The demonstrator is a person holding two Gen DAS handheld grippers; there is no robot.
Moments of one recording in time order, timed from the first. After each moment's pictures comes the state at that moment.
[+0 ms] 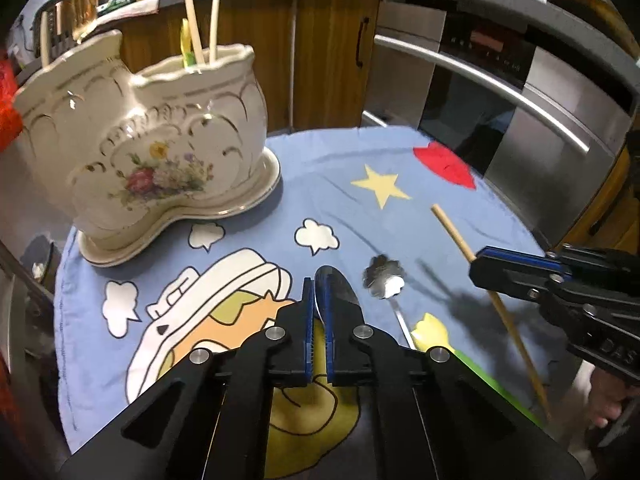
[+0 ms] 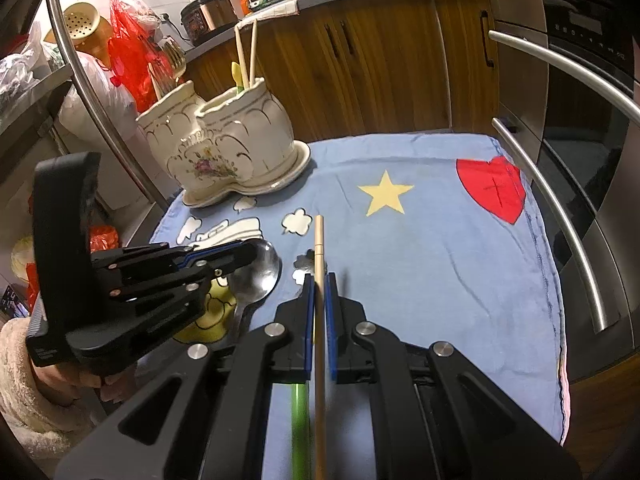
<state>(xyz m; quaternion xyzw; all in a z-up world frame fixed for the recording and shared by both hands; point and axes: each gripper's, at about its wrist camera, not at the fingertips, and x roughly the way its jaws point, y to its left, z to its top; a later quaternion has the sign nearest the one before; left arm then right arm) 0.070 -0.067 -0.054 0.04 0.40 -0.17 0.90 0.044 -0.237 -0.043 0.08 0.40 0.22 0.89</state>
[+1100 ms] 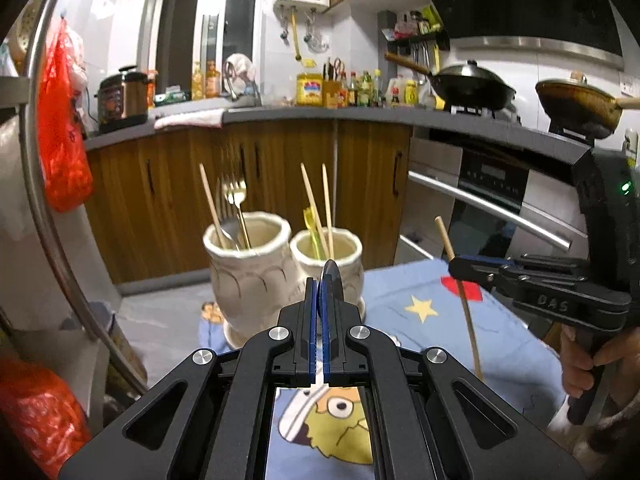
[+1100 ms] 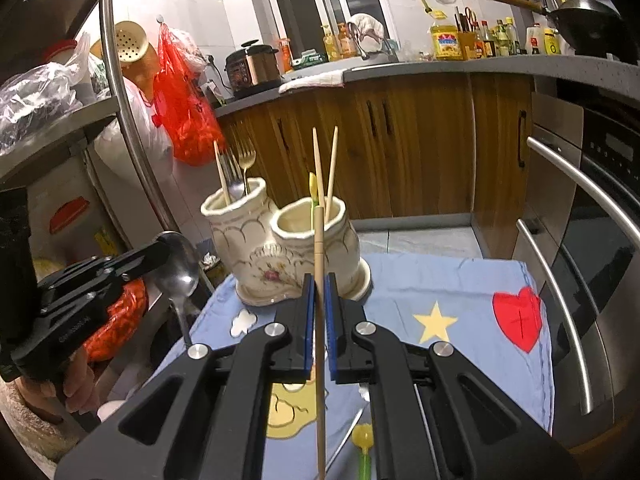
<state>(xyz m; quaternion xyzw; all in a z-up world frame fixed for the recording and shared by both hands) 0.006 0.018 0.064 0.02 0.21 -0.12 0.97 0.053 -0.186 0.048 0.05 0.28 0.25 0.93</state>
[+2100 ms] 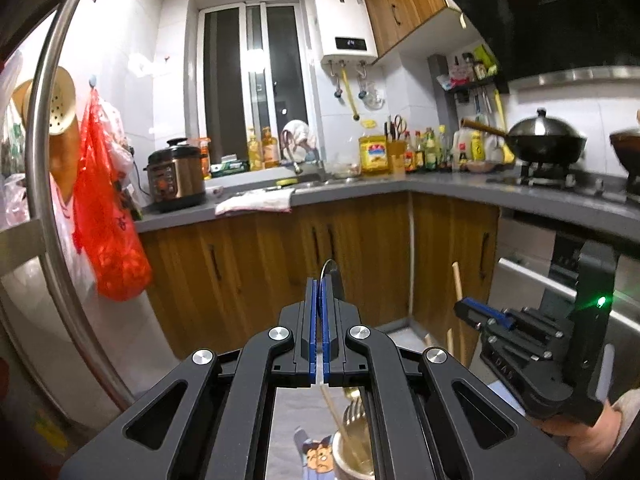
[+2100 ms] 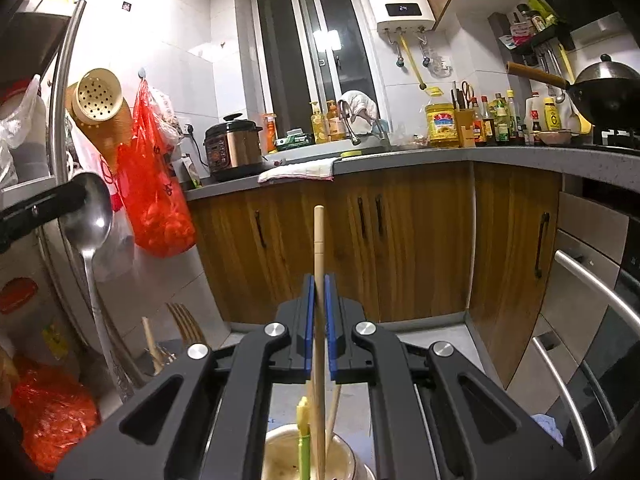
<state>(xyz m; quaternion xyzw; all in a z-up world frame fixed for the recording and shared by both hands) 0.128 0.059 0.180 0.07 0.12 0.00 0.99 0.206 -0.114 0.102 0.06 0.13 0.20 0.97</state>
